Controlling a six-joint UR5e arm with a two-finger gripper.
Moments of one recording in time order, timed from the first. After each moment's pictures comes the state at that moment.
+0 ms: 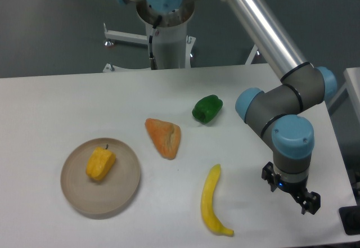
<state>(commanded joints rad) 2.34 -2.47 -0.83 -1.13 1.67 1.30</state>
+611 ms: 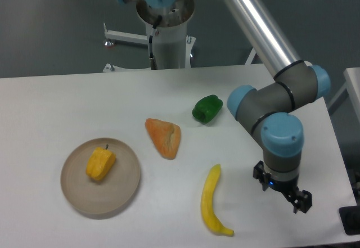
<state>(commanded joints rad) 2.28 -2.36 -0.96 -1.14 1.68 1.18</state>
